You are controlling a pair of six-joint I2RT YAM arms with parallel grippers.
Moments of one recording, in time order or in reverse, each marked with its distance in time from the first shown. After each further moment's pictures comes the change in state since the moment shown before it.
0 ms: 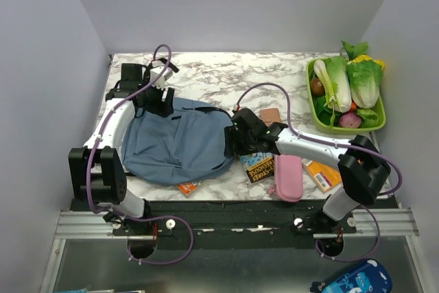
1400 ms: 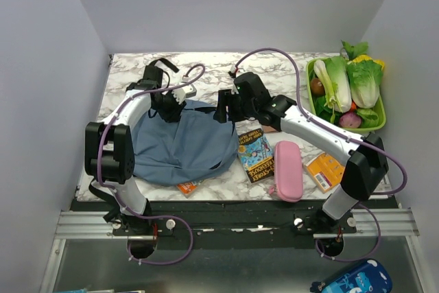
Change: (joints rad) left arm -0.125 0.215 0.085 -0.150 0.081 0.498; right arm -0.079 0.020 0.370 -0.063 -0.035 -0.126
